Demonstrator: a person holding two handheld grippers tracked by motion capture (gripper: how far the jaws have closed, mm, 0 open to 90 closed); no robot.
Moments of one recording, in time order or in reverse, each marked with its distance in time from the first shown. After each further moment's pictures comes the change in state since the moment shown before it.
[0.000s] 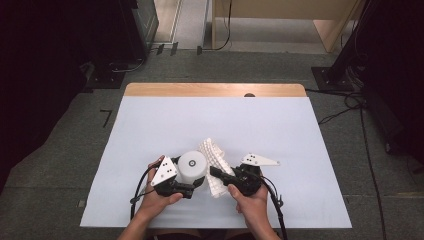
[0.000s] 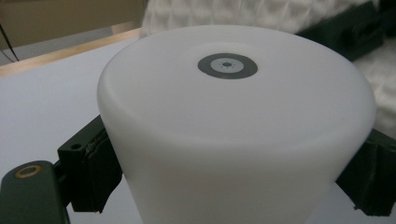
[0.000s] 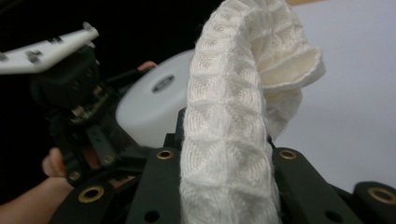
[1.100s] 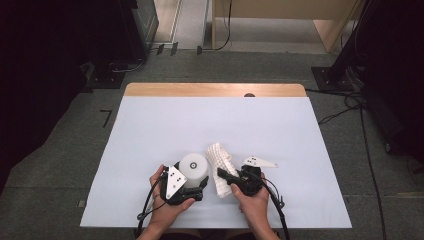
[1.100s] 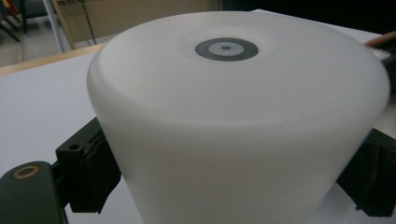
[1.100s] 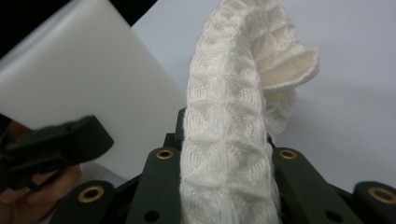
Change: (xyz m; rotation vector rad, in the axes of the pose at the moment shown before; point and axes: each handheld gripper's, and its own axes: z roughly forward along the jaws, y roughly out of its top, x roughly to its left) left arm -0.032 -0.008 0.007 0.002 0.272 -0.059; right arm -0.035 -0.032 0.017 0.100 -0.167 0.057
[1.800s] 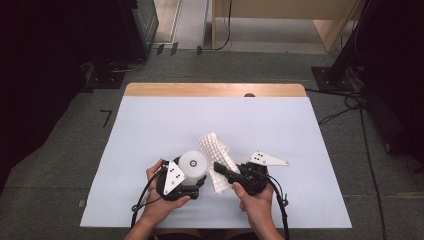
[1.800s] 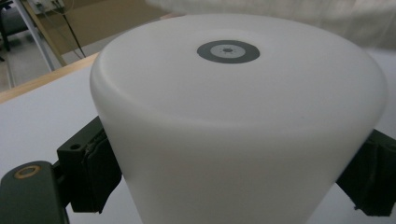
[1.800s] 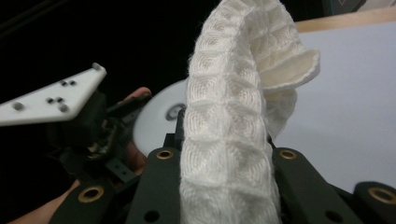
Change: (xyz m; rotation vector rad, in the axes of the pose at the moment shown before) left arm 0.007 0.013 -0.002 0.049 -0.034 0.168; right arm 0.039 0.038 -0.044 -0.165 0.169 -0.068
